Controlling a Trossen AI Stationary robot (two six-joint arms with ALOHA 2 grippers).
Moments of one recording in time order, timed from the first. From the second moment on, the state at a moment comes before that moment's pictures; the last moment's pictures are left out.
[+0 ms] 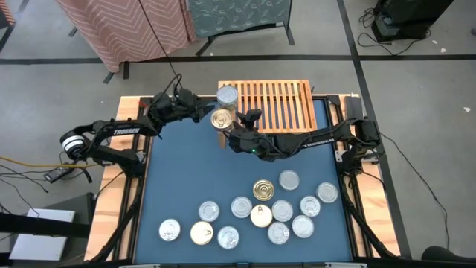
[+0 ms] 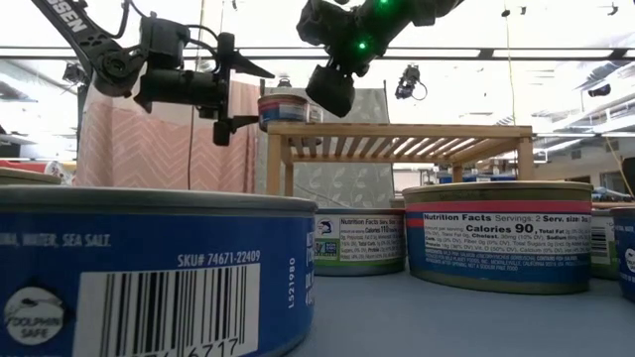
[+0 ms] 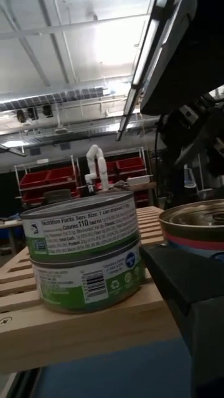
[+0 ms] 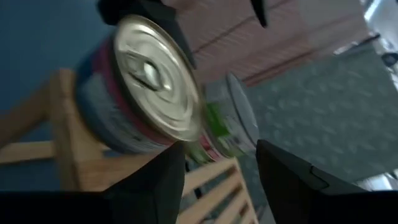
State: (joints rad) left arm 0.68 1.29 0.51 0.84 0.37 -1.40; right arm 0.02 1.80 1.30 0.05 1.00 -0.65
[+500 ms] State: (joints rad) left arm 0.69 1.29 0.51 0.86 0.33 -1.36; right arm 0.07 1.80 1.30 0.21 0.77 -0.62
